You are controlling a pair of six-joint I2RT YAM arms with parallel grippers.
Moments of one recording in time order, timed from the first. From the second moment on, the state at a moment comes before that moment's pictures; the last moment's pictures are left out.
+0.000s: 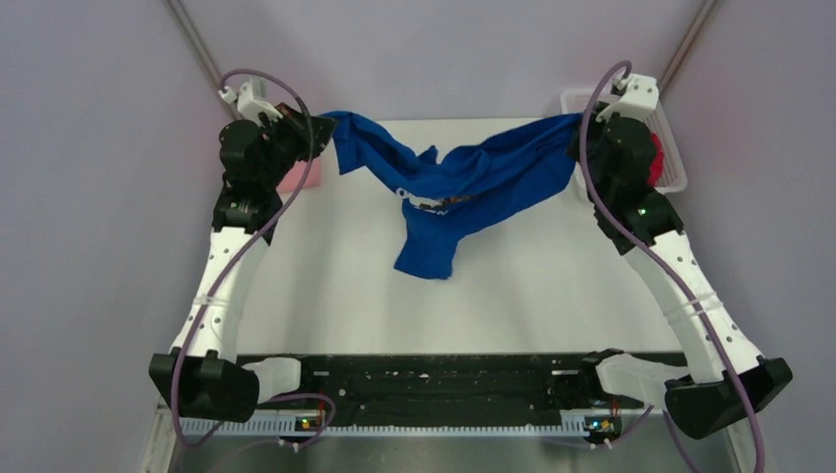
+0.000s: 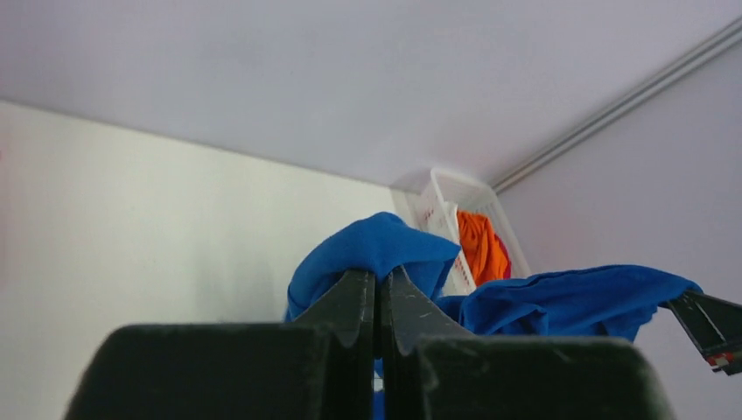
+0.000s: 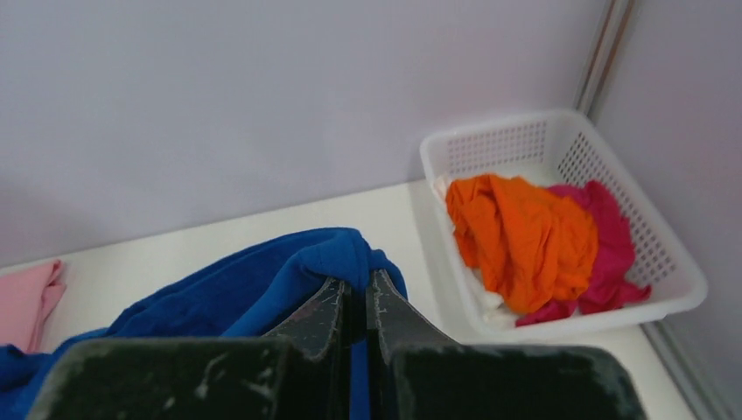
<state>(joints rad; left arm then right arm) -0.08 1.21 1.28 -0.04 0.29 -0.70 0.36 1.14 1.33 -0.25 0.47 0.21</state>
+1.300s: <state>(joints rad) 0.06 1.64 2.00 -0.25 0.10 -0.66 0.05 1.57 1.83 -0.34 -0.26 0.08</state>
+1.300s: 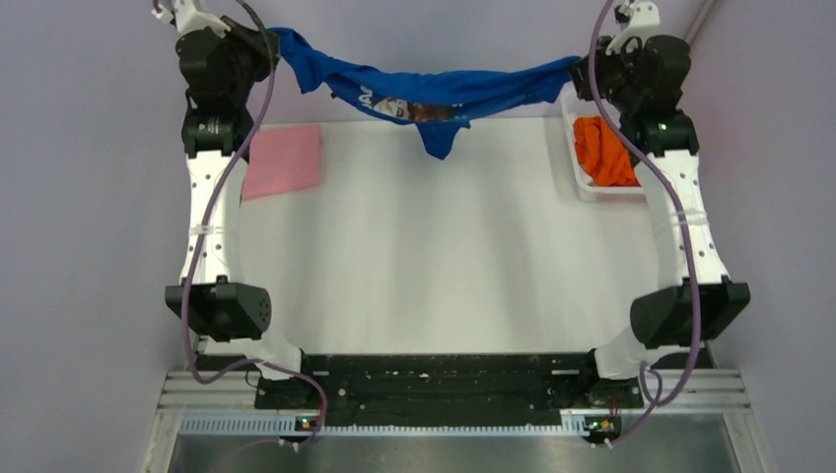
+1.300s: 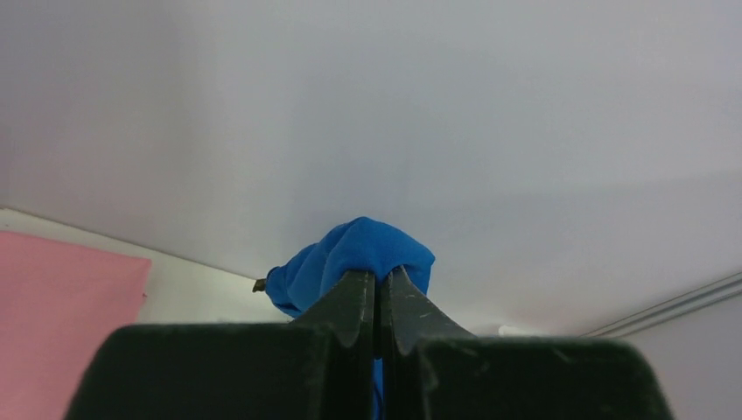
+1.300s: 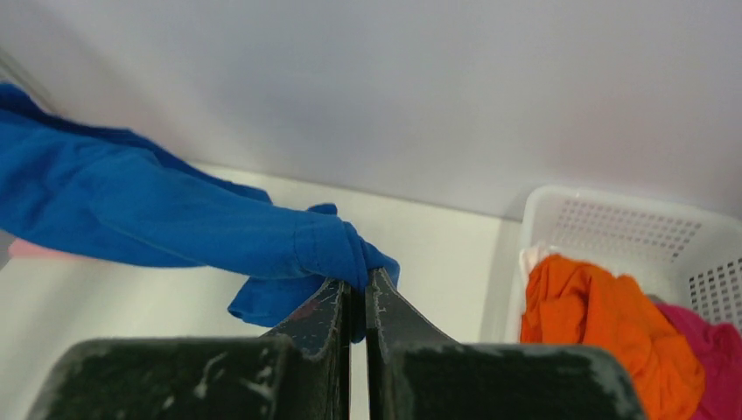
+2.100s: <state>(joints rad) 0.06 2.09 2.09 -0.19 -0.01 -0.62 -0.01 1.47 1.16 -0.52 -0.04 0.30</state>
